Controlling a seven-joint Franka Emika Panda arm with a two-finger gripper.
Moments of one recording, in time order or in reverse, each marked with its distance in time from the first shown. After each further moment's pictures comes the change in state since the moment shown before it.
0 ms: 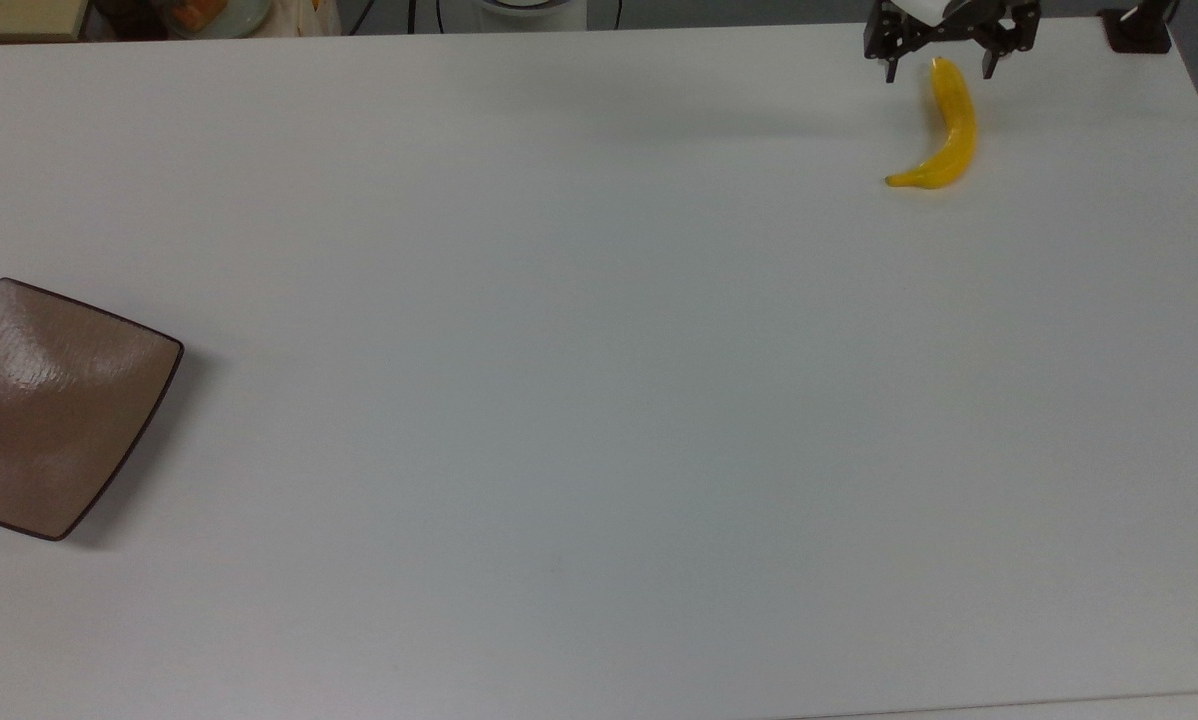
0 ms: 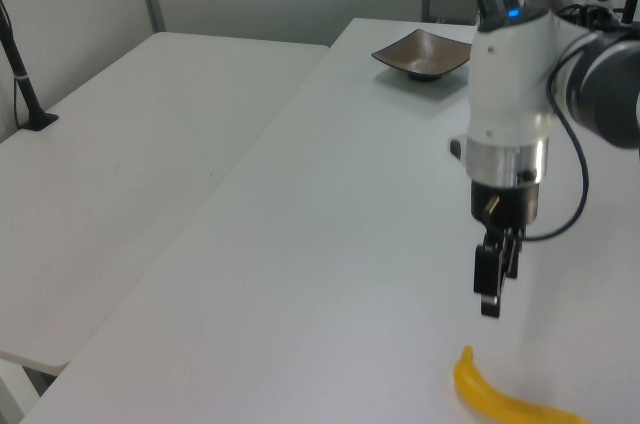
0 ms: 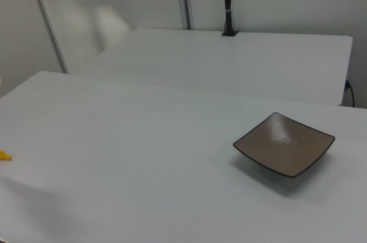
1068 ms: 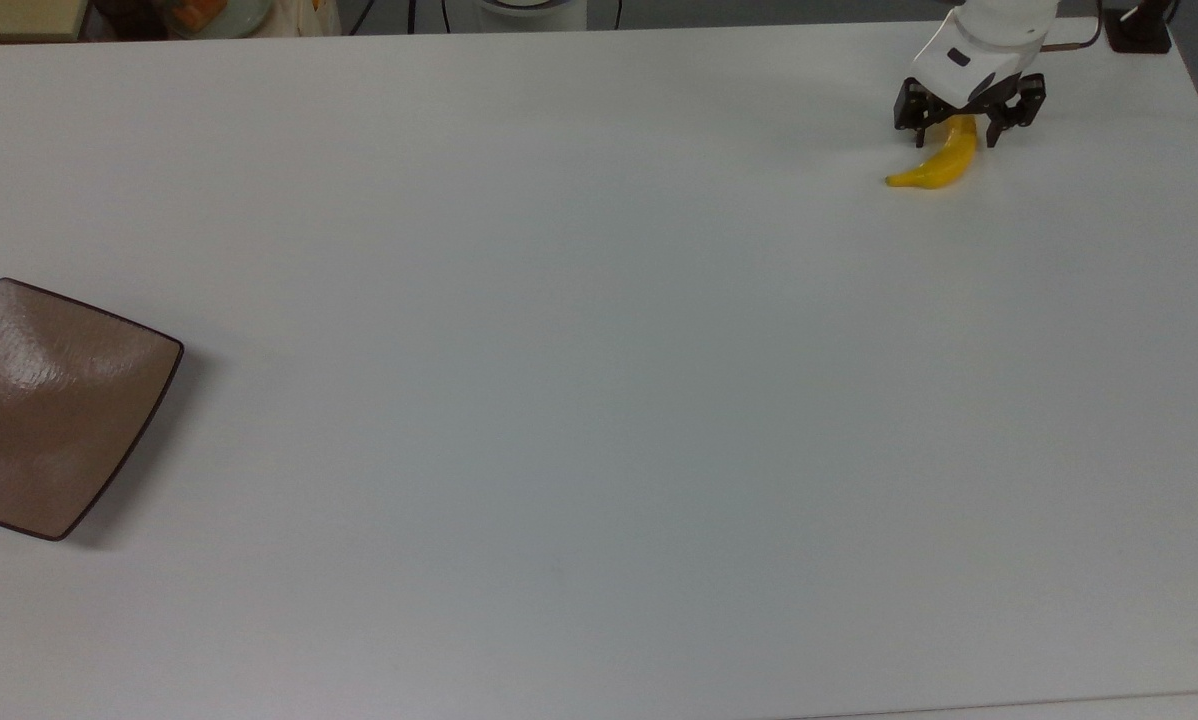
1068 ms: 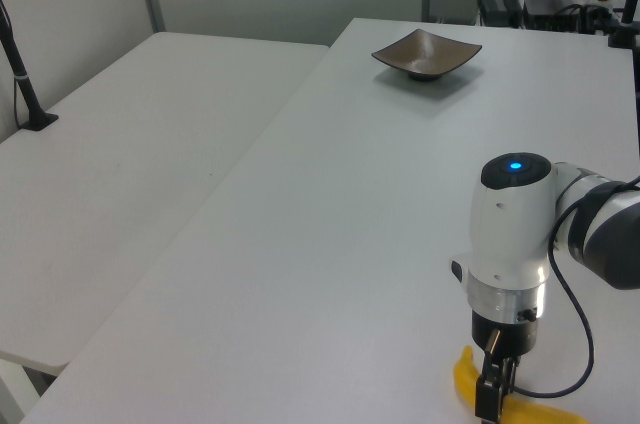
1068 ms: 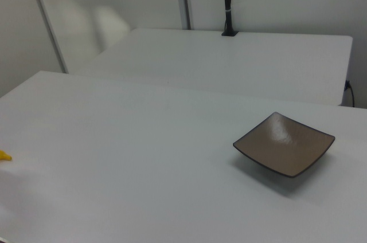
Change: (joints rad) arm 0.123 0.256 0.000 0.009 -0.177 0.245 0.177
